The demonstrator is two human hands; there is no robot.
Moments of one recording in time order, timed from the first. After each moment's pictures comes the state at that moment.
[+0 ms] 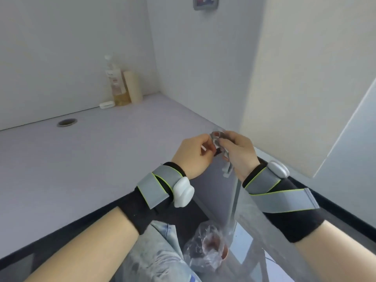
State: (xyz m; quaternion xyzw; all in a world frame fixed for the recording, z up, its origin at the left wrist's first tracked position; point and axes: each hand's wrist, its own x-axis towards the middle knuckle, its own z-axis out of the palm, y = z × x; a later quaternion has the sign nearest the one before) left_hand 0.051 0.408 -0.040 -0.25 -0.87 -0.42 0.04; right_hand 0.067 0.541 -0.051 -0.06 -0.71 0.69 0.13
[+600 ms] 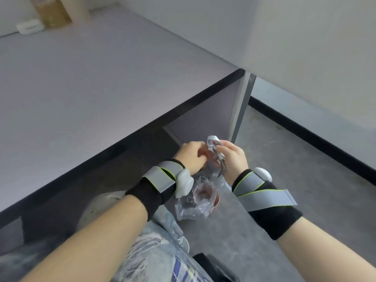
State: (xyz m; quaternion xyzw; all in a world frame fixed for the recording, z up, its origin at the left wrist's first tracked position) left_hand 0.002 0.444 -0.232 -0.17 -0.90 -0.33 -0.21; right_hand 0.045 0.566 -0.255 -0.24 -0.57 0.79 0.05
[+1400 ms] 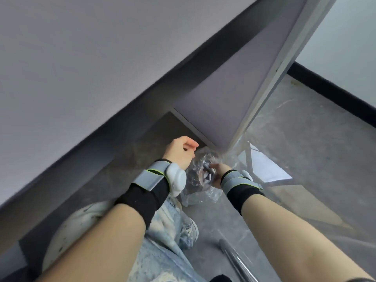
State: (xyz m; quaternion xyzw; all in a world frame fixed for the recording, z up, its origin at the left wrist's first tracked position) left_hand -0.060 0.415 -0.380 -0.02 -0.87 -0.40 -0.30; right_hand -0.006 0.550 -0.531 -0.57 -0.32 0.72 -0.23
